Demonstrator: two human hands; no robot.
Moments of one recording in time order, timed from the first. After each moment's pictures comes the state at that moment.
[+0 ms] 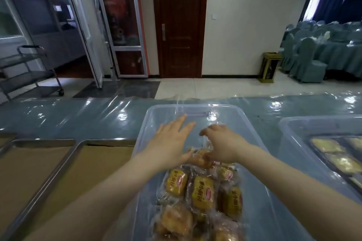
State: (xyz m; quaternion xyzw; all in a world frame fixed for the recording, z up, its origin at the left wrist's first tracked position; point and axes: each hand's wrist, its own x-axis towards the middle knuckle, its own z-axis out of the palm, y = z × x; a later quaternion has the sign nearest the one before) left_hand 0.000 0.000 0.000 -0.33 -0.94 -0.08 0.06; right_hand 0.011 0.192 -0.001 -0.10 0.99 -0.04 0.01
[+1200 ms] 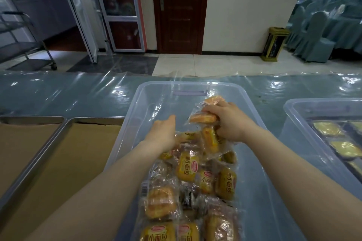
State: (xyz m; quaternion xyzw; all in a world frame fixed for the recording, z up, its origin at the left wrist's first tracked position) left_hand -0.040 0.022 -0.063 -0.11 -0.97 -0.19 -0.09; right_hand -0.023 0.234 -0.033 -0.10 0.99 -0.12 0.00
